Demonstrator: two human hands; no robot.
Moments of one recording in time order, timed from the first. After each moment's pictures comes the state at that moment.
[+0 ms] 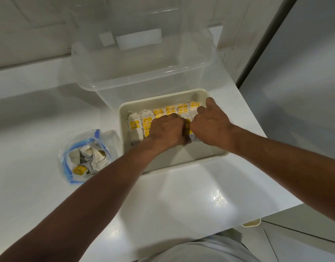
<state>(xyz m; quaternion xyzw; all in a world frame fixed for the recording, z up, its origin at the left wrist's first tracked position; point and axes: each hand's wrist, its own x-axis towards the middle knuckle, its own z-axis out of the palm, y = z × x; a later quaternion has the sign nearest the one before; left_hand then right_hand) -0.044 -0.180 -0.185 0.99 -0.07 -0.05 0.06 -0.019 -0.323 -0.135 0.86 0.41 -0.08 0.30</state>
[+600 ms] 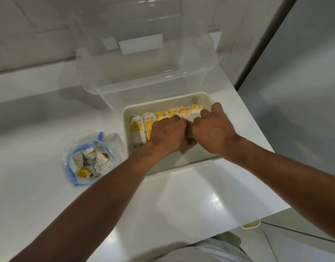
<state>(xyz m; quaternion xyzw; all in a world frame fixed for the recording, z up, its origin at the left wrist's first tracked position) -0.056 -0.179 -0.165 0.99 -0.07 -0.05 0.07 -0.038 -0.322 -0.134 0.89 0.38 0.00 0.25</state>
